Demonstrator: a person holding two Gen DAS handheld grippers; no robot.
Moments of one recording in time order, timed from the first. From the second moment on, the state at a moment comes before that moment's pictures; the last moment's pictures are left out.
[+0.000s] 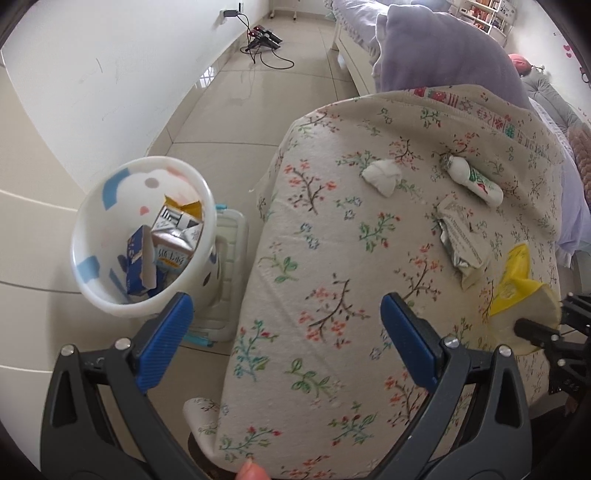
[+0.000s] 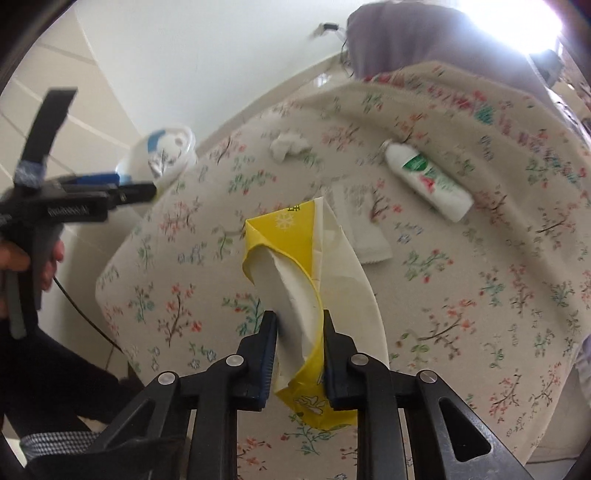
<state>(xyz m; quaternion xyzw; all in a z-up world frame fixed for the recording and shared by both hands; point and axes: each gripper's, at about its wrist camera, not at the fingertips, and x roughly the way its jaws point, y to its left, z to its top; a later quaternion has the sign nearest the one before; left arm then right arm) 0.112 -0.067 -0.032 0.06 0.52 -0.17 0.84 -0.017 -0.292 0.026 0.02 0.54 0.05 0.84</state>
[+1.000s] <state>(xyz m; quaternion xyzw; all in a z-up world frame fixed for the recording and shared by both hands) 0.189 -0.189 -0.074 0.02 0.47 -0.20 0.86 0.022 -0.422 0.020 0.19 0.50 -0.10 0.84</state>
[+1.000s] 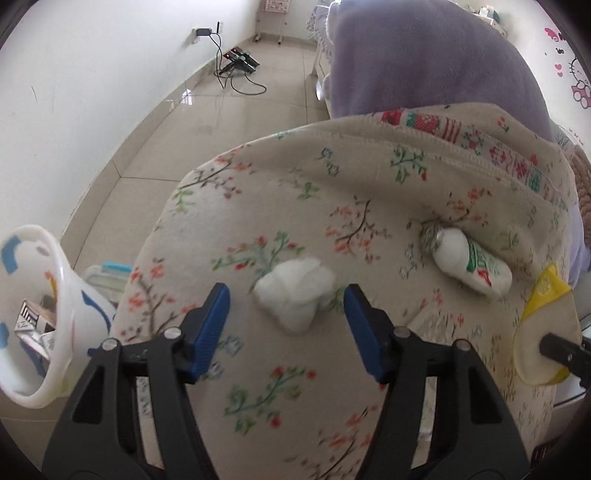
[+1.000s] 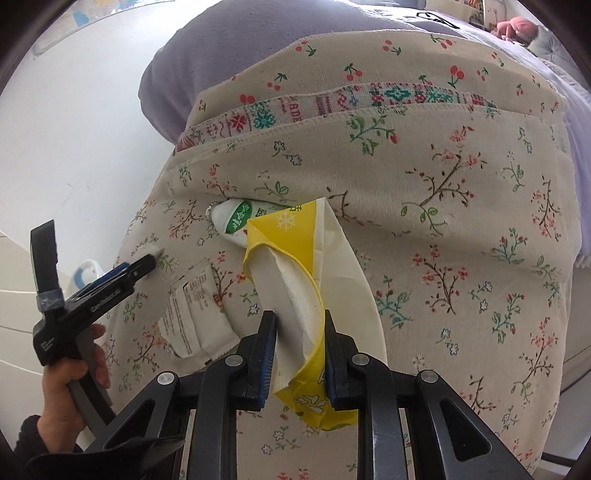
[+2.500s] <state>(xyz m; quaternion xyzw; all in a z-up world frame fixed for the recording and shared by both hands) 0.165 -0.029 -0.021 0.00 0.44 -0.17 0.88 0.073 -0.289 0.033 0.13 0.49 -0.06 0.86</state>
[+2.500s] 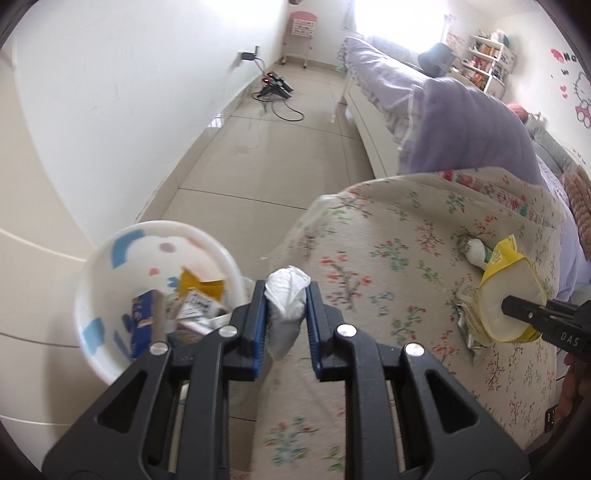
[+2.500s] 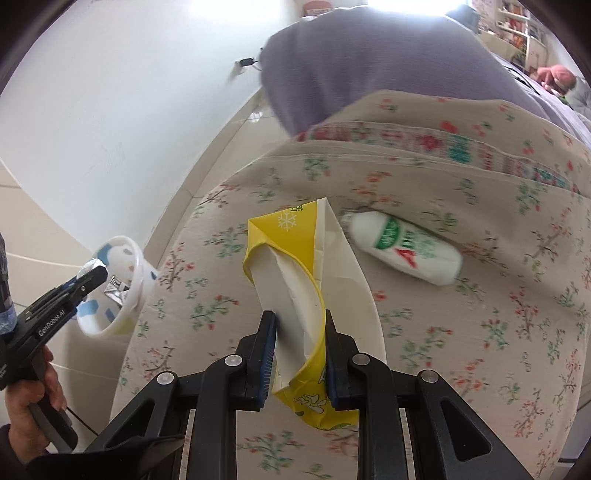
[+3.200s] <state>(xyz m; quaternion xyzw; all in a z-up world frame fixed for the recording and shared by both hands) 0.186 0.089 -0.033 -0.05 0.47 -0.08 0.88 0.129 -0.174 0.024 0.08 0.49 0.03 0.87</state>
